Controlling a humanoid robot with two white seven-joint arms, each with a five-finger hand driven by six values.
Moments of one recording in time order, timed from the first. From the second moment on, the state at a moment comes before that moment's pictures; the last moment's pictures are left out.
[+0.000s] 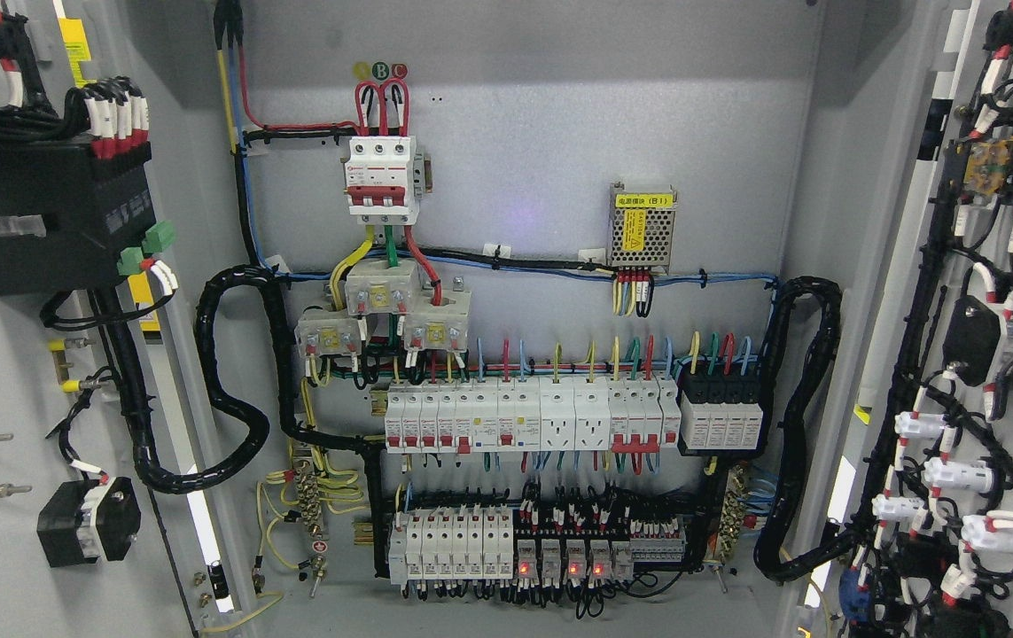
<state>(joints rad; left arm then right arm) 0.05 0.05 -0.40 -0.10 0.48 -0.06 -0.30 -0.58 0.15 0.88 -1.59 -0.59 0.31 0.43</state>
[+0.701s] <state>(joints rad) 0.05 0.05 -0.40 -0.11 0.48 -0.06 -0.30 -0.58 0.15 0.87 -1.56 -0.61 0.31 0.42</state>
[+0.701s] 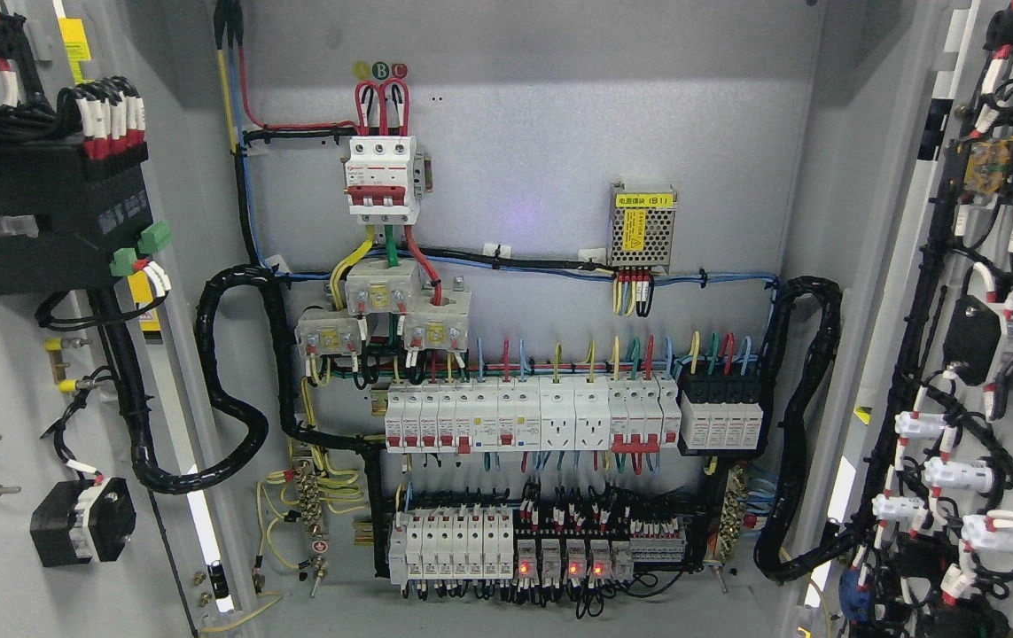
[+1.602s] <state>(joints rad) 0.16 0.11 -0.40 -0.55 0.46 -0.41 -0.33 -0.29 0.06 0.57 -1.66 -0.35 0.18 0.38</state>
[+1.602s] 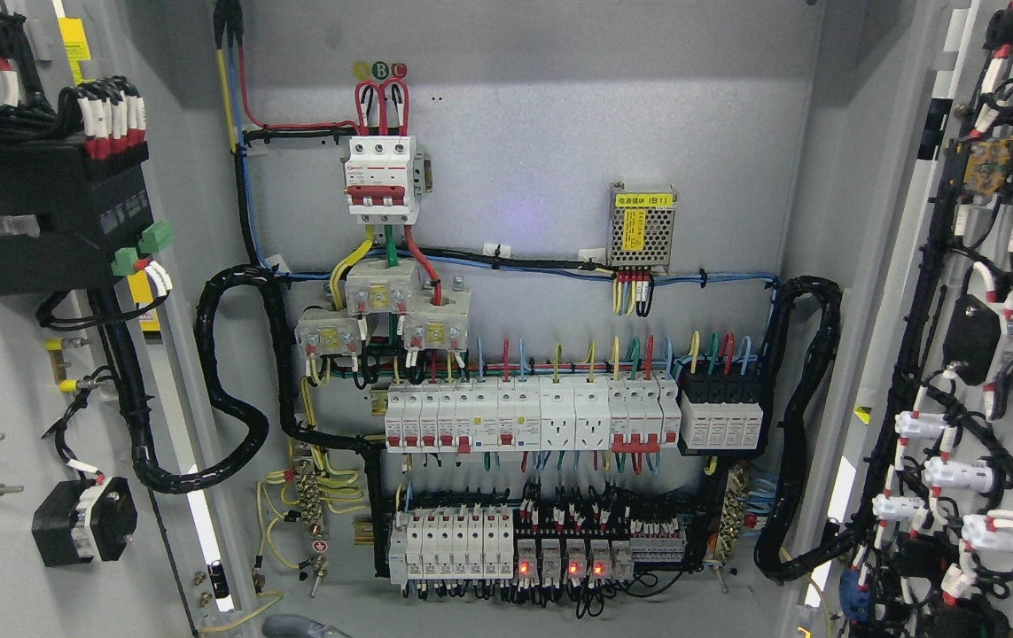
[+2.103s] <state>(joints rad) 0.33 0.22 -0.38 -1.17 0.33 -0.38 -0.48 -0.03 -0.05 0.36 -1.83 -0.31 -0.01 0.38</state>
